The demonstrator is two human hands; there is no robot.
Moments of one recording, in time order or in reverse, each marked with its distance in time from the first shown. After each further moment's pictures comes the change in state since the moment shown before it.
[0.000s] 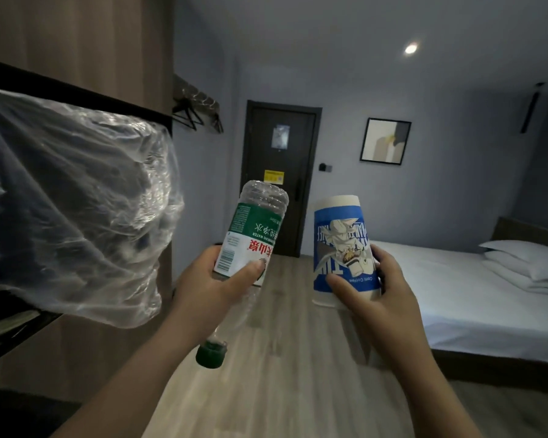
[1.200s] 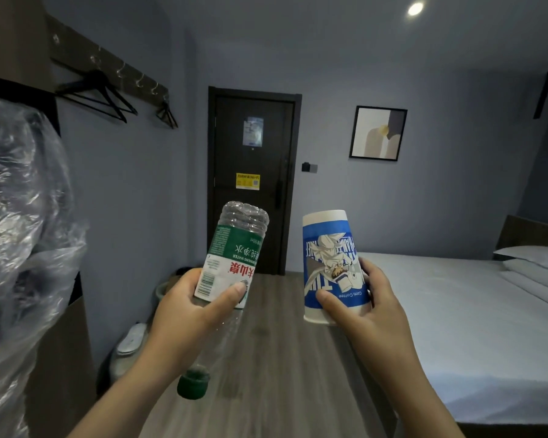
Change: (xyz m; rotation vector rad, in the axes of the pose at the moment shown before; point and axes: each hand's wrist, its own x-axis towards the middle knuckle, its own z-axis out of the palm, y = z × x) left_hand 0.511 -0.245 0.194 0.004 -0.061 -0.027; right_hand 0.466 0.349 0.128 -0.012 0.058 0.084
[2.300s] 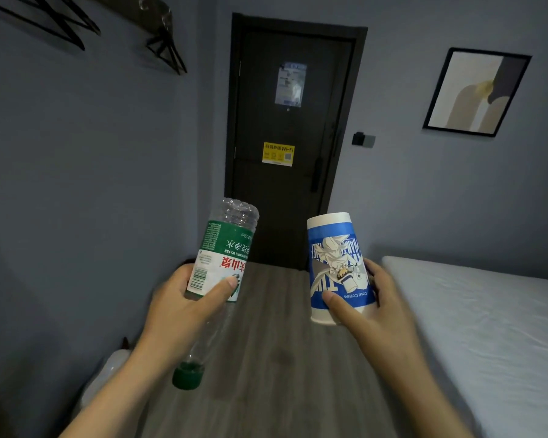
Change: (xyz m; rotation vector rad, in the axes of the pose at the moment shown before) left_hand 0.536 -0.280 0.045 0.068 0.147 -0.148; right_hand 0.468 0.303 0.276 -0.095 -0.116 0.126
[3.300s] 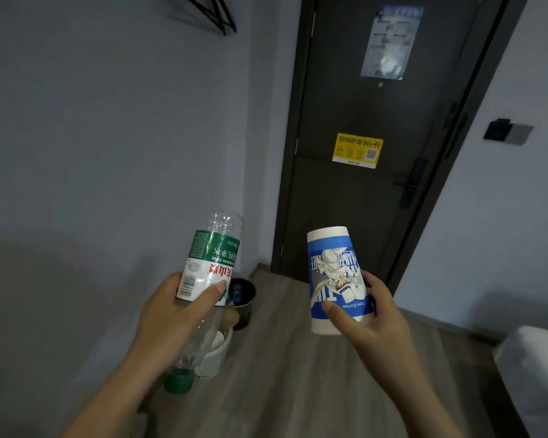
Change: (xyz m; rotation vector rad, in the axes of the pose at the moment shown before) left_hand 0.492 -0.194 0.043 0.173 0.233 -0.147; right_hand 0.469 0.188 0.308 0.068 -0.263 0.048
